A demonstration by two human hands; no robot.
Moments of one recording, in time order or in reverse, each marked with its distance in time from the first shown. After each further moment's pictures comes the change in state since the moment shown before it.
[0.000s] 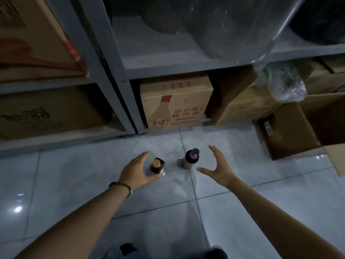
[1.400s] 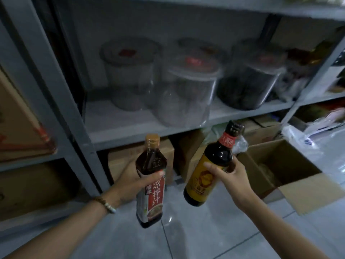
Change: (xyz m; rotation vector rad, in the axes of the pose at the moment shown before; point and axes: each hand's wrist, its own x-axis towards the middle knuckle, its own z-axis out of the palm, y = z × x) left_hand 0.007 0.171 -0.098 -0.773 0.017 0.515; right_hand -0.056 -0.099 -0.159 0.692 0.475 -0.283
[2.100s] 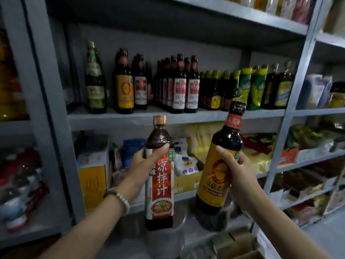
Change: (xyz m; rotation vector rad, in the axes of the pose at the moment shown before) left_hand -0.009 0.673 0.022 -0.199 0.186 0.255; right_hand -0.002 -0.653 -0.106 0.218 0.040 -0.314
